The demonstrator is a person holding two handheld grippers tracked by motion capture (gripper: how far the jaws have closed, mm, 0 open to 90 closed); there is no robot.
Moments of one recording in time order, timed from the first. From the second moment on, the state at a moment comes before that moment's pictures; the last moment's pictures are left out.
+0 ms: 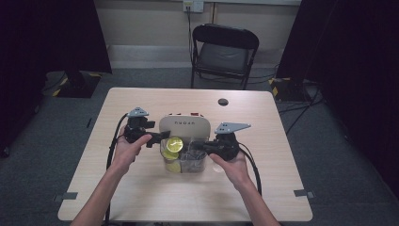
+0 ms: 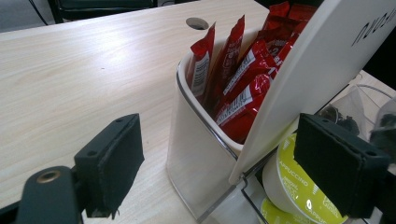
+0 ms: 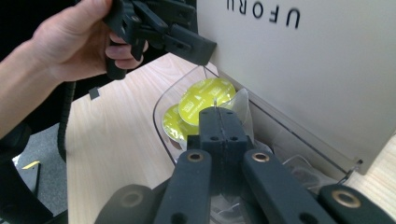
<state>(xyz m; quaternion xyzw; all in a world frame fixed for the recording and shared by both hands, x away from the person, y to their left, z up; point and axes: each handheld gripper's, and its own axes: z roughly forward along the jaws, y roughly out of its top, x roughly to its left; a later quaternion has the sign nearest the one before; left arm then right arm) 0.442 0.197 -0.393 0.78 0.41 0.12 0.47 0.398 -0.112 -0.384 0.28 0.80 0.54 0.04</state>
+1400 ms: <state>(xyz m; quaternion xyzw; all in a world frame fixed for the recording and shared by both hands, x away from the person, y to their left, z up) 0.442 0.196 -0.390 0.78 0.41 0.12 0.46 0.380 -0.166 -0.359 0.29 0.77 0.56 0.07</state>
